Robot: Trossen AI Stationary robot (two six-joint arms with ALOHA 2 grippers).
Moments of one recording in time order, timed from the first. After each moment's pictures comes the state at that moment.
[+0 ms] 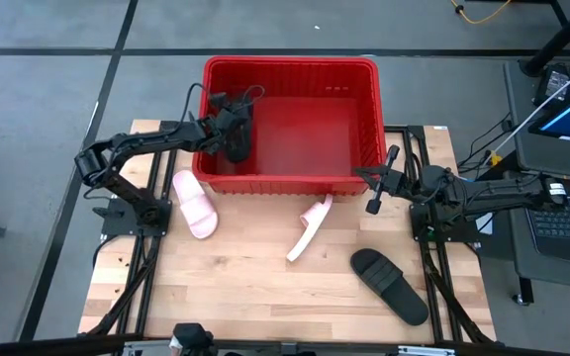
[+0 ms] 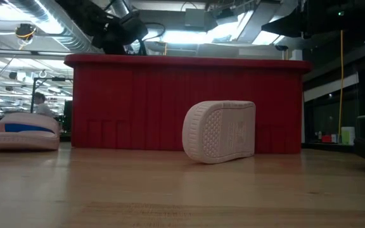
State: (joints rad) left arm 0.60 1.48 0.96 -0.17 -0.74 0.69; right arm 0.00 0.66 0.38 0.31 0.36 -0.40
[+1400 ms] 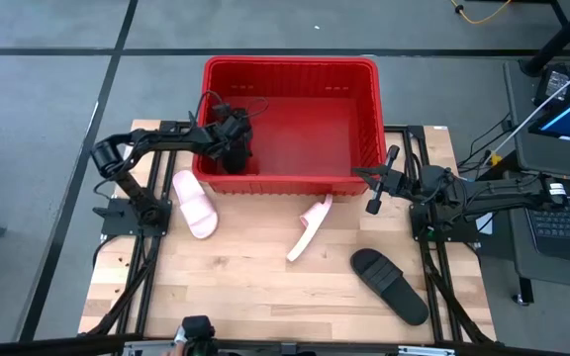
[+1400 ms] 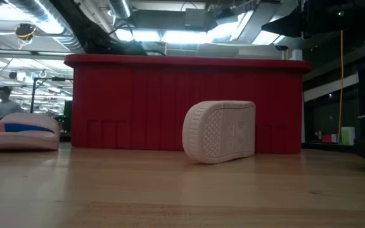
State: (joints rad) left arm 0.64 1.63 0.89 -0.12 -0.71 0.69; right arm 0.00 0.66 0.38 0.31 0.36 -0.40
